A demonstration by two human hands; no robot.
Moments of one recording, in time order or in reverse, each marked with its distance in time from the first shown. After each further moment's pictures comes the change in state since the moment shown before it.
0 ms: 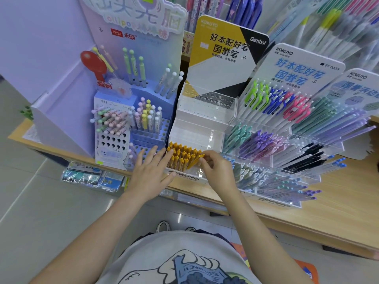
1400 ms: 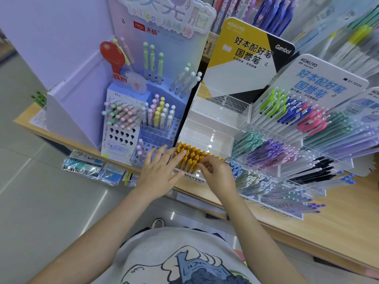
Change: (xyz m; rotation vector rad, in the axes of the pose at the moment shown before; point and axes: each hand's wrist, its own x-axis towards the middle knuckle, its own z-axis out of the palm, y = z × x) left_hand 0.002 0.002 0.004 -0.058 0.035 -0.008; right_hand 0.007 0.004 0.021 -0.135 -0.087 -0.128
